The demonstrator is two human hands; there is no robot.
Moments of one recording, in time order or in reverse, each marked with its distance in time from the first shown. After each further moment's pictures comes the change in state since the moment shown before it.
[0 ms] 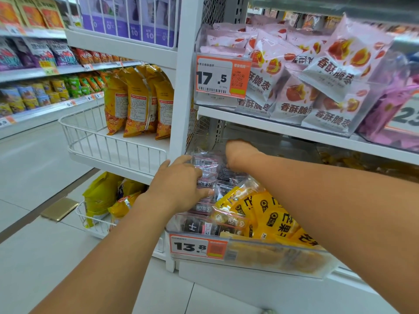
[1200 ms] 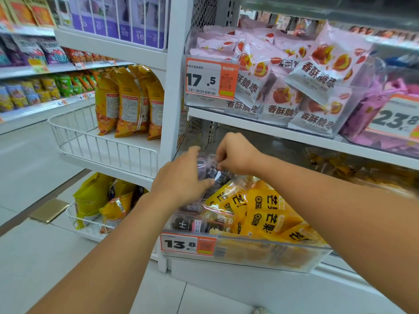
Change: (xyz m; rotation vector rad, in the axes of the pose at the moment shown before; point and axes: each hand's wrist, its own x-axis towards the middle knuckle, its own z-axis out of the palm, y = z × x) left_hand 0.002 0.028 -0.011 -0.365 0.096 -0.129; right_hand -0.033 0.020 -0.017 0.296 0.170 -0.264
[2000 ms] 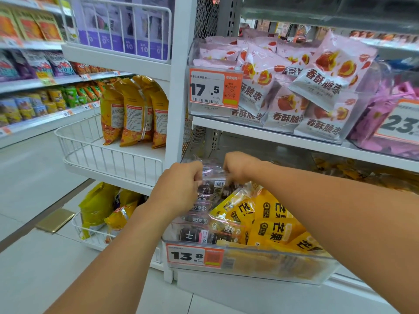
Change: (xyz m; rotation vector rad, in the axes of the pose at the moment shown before) left_hand -0.001 -0.015 -0.007 -0.083 0.085 0.074; right_hand 0.029 0.020 0.028 -0.232 -0.302 0.154
